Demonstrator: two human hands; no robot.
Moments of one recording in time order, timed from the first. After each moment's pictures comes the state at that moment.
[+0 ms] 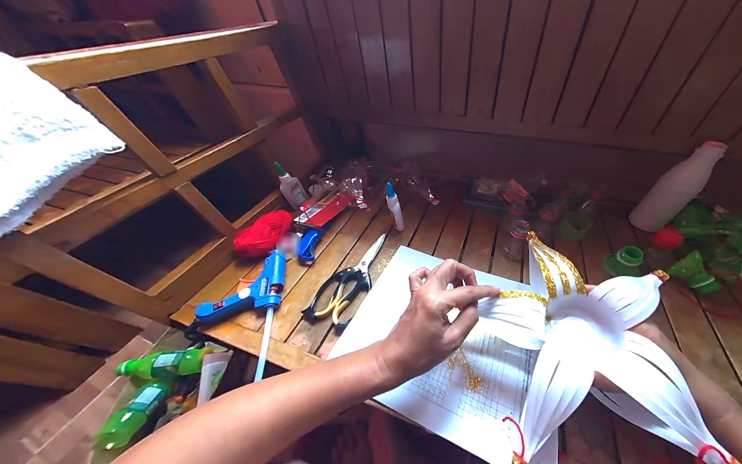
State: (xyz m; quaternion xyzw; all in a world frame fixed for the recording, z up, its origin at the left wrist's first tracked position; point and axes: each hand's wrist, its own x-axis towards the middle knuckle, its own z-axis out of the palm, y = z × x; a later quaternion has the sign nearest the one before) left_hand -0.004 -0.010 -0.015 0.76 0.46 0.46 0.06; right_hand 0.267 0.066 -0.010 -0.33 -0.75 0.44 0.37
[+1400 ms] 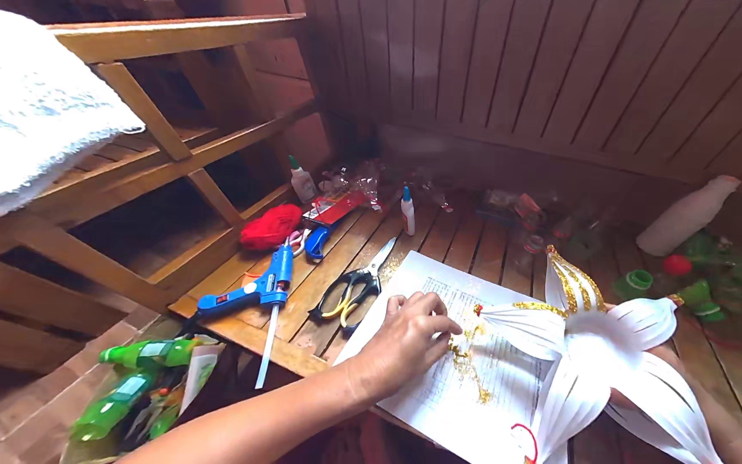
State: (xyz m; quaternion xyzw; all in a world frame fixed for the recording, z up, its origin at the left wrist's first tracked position) left_hand -0.045 -0.037 -0.022 0.78 0.56 0.28 0.11; right_hand 0.262 0.053 -0.016 -0.38 -0.64 0.50 0.44
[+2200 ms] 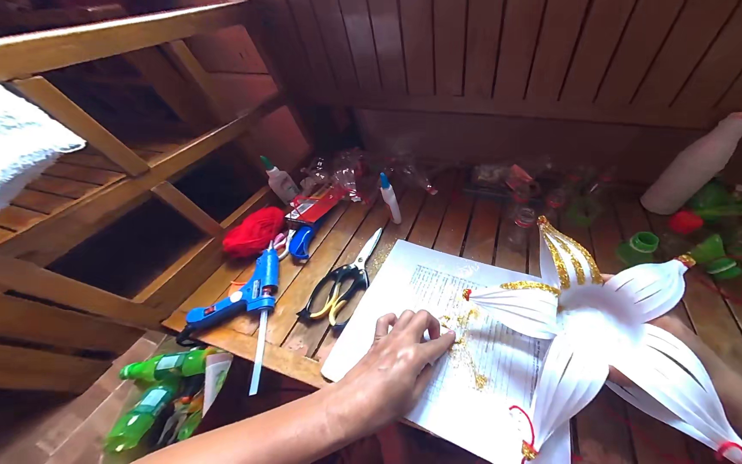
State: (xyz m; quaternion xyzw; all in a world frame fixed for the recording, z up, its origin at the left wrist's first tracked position) left_hand -0.040 -0.061 -0.038 0.82 0.53 0.19 0.07; right_hand 0.266 0.065 -0.004 -0.44 -0.73 0.44 0.28
